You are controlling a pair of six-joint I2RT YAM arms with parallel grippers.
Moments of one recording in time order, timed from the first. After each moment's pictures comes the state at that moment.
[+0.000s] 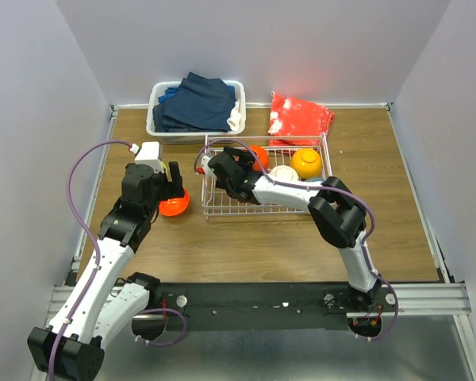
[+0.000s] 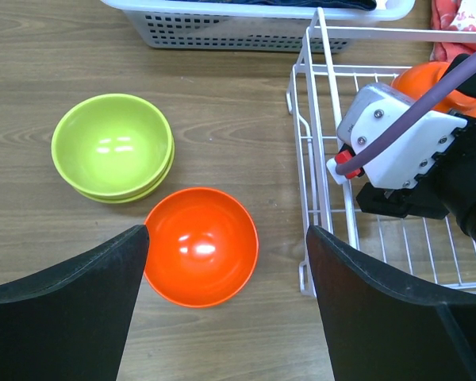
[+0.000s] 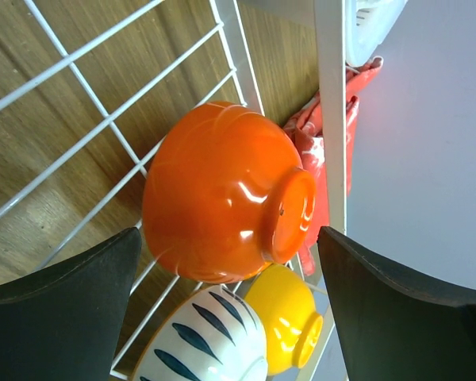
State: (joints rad) left arm -0.30 0.80 0.77 -0.37 -0.19 -0.21; right arm 0.92 2.12 1.55 -0.16 0.73 -0.78
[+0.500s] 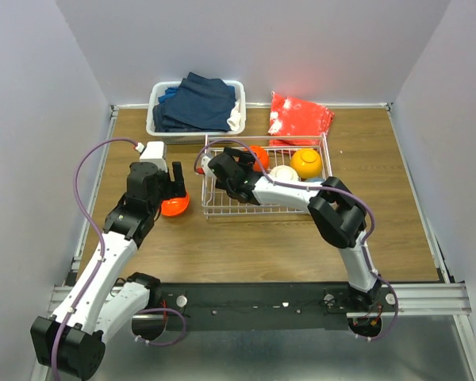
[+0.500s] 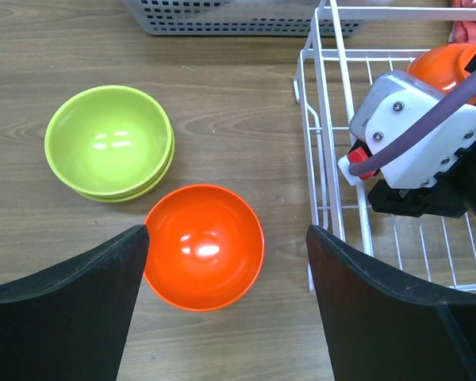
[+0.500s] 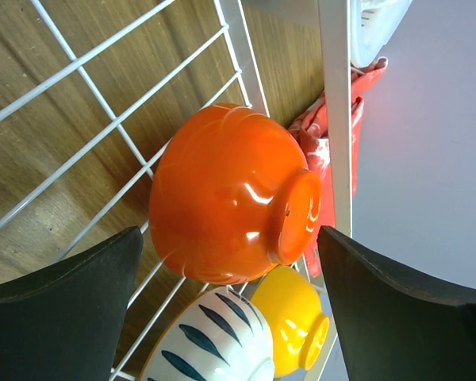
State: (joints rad) left arm -0.29 0.84 0.76 -0.34 -0.19 -0.19; right arm 0.92 2.12 1.53 -0.14 0.72 -0.76
